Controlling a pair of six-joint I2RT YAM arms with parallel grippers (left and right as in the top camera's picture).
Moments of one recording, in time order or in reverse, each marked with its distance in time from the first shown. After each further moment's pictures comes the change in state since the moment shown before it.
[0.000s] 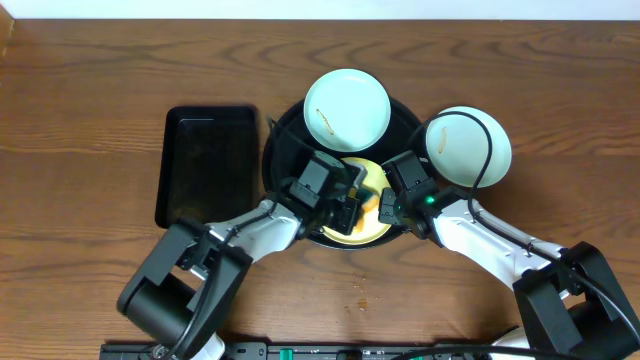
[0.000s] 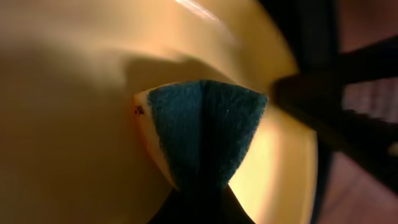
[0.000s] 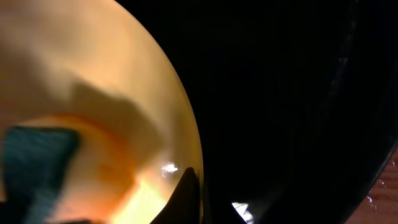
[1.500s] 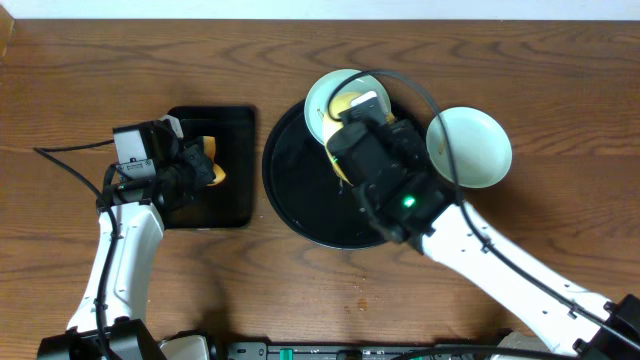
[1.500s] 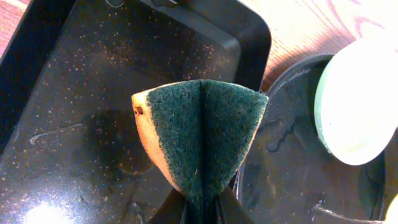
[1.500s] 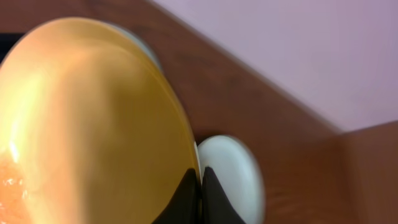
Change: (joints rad) left arm 0.806 -0.404 0.070 -0.497 -0.101 -0.051; right arm 0.275 -0.129 0.417 -0.133 0.822 -0.715
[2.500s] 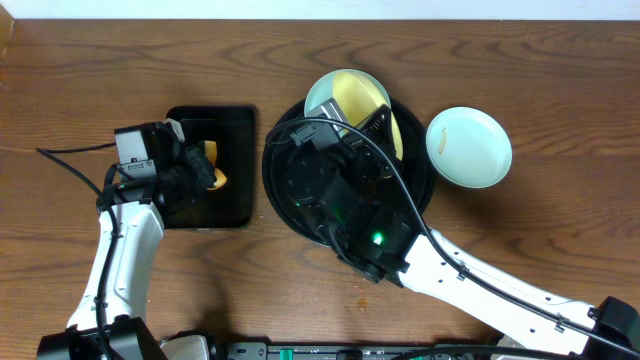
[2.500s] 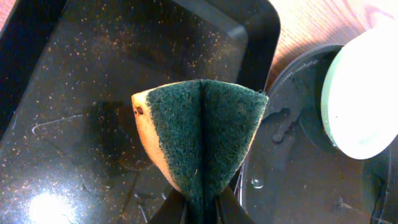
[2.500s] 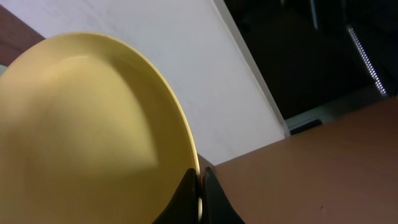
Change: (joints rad) left arm 0.000 0.005 0.000 -0.034 0.000 0.000; right arm 0.203 0.013 0.000 0.351 0.481 -0.465
